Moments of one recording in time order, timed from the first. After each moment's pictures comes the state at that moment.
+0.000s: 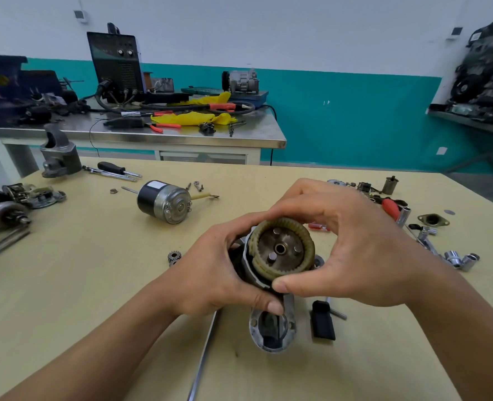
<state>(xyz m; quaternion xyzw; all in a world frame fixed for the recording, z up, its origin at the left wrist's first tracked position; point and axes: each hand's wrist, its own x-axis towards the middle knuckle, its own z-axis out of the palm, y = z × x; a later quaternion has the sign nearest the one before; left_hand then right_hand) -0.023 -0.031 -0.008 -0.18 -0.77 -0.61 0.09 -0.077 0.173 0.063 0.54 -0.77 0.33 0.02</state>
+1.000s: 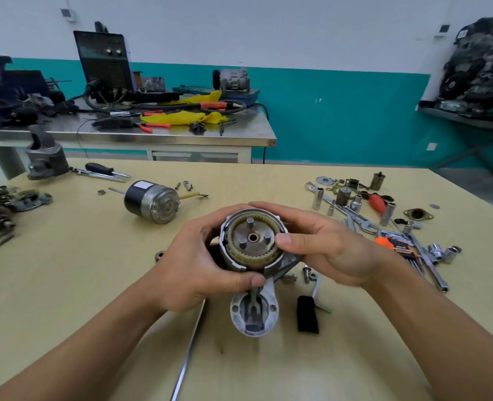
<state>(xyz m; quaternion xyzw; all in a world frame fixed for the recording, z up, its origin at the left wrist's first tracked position) -0.024 -0.031 -0.009 -0.18 -0.76 -0.61 0.12 -0.114 0.171 0.018 0.40 -0.64 0.58 -0.32</state>
